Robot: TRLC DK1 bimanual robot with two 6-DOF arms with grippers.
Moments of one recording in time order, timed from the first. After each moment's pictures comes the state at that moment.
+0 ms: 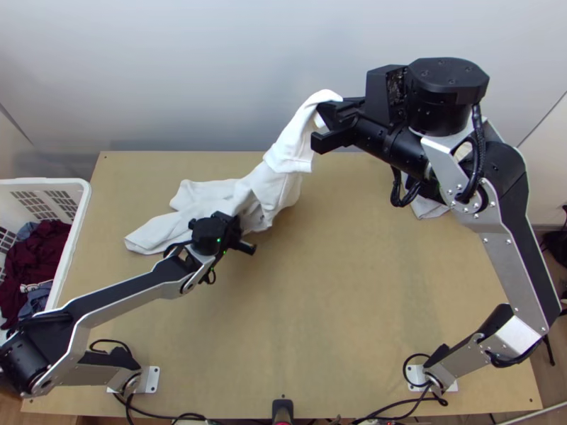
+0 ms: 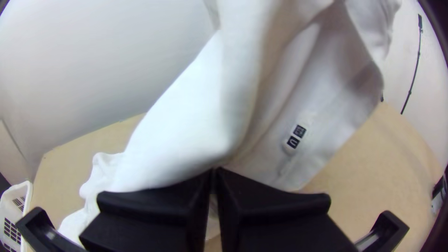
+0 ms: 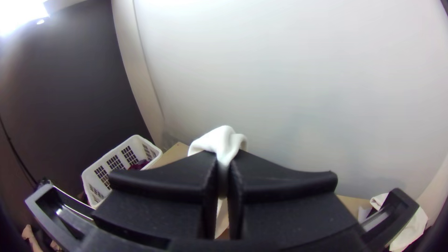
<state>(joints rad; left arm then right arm) -0.64 1.50 0.80 0.27 -0.31 -0.06 0.72 1.68 2.35 -0.87 0.05 0.20</state>
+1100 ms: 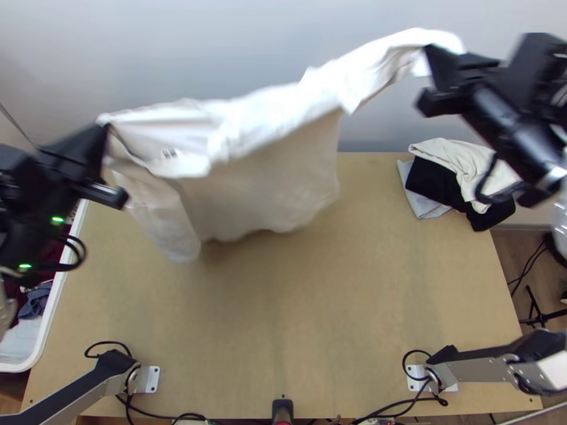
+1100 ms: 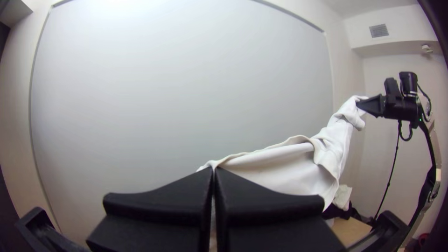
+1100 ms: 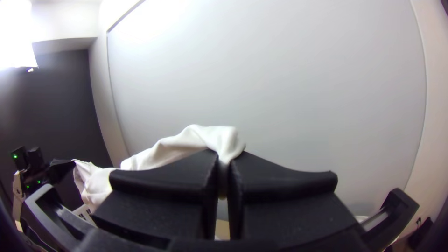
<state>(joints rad) -0.37 0.97 1.61 -0.46 -0.10 0.03 0.54 1.49 2.37 -0.79 0.12 0.18</state>
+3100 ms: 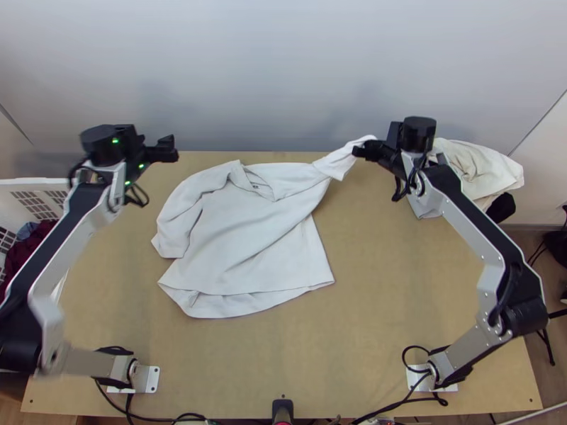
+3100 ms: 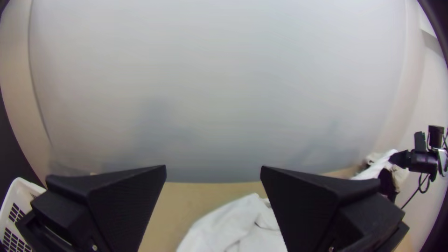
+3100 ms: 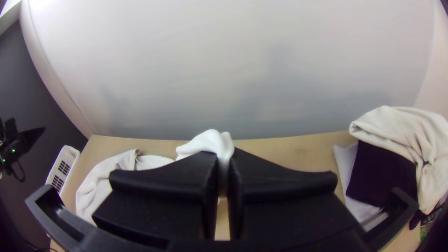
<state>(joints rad) -0.06 1.49 1.32 -0.10 0.04 -0.10 0.26 1.72 1.46 -0.19 -0.07 0.29</state>
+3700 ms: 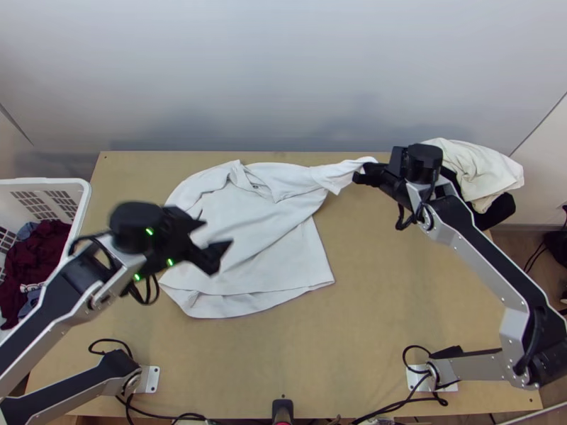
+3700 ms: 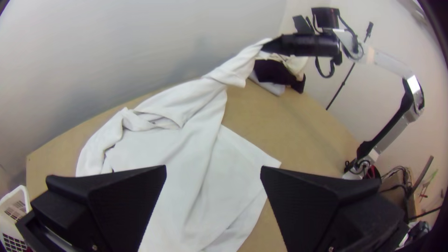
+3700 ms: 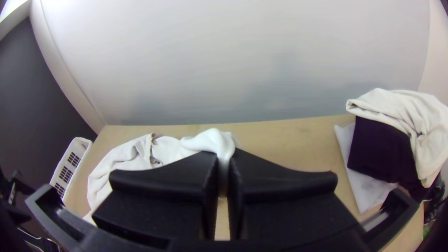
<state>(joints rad) -0.61 1.04 1.15 -0.67 0.07 -0.10 0.31 1.48 1.20 -0.14 -0.06 0.31</state>
